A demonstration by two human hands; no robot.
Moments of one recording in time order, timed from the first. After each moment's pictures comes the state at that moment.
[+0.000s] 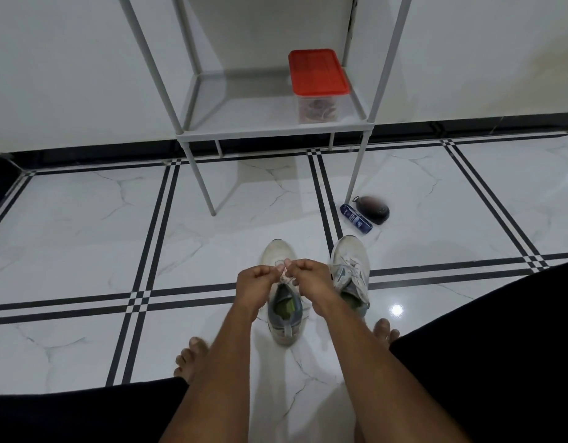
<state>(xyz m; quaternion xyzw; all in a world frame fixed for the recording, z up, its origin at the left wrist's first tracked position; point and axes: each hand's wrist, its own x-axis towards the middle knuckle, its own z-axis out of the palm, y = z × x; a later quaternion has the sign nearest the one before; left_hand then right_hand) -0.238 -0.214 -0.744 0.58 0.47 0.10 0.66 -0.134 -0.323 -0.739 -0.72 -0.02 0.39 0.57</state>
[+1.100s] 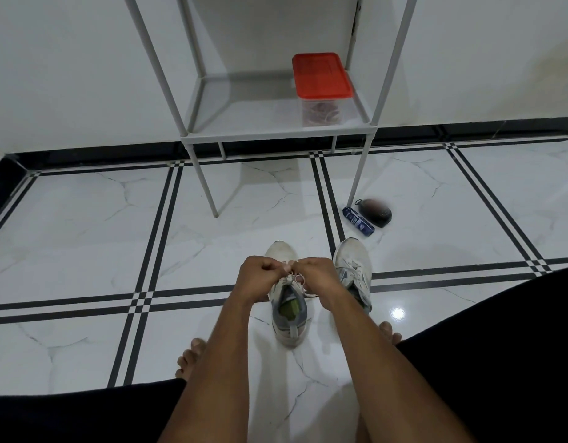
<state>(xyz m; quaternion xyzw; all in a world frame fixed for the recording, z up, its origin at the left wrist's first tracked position) -0.229 -0.193 -0.730 0.72 0.37 0.07 0.58 -0.115 -0.318 -0.740 -0.73 -0.02 0.41 0.54</state>
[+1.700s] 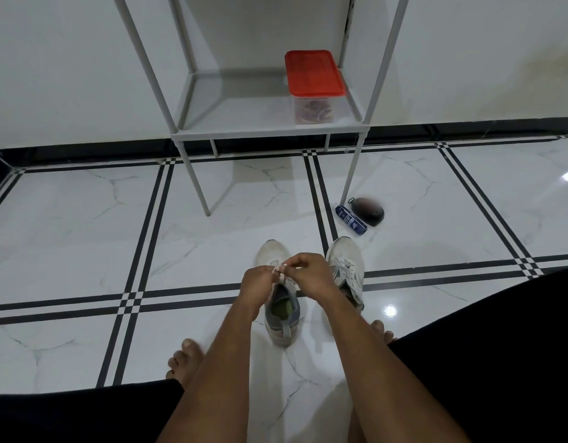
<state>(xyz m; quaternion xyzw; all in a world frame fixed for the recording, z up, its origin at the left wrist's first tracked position) -0.221 -0.216 -0.744 0.62 0.48 0.02 0.62 -0.116 -0.327 -0.739 -0.80 -0.16 0.33 0.48</state>
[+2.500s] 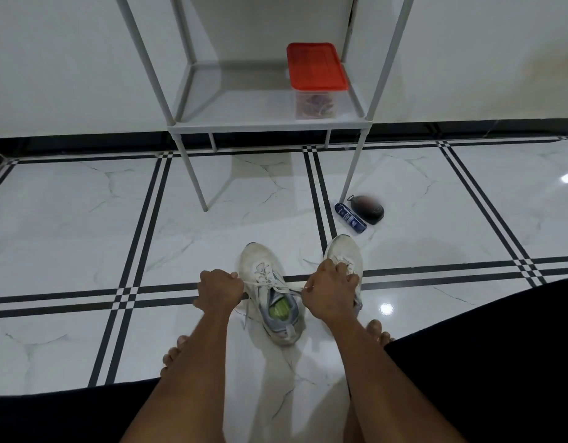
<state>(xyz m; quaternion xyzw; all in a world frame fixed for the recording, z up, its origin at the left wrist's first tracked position) -0.257 -0.172 -0.780 0.72 0.63 -0.03 0.28 -0.120 -0.368 -0.770 -0.95 -0.30 0.10 0.05</state>
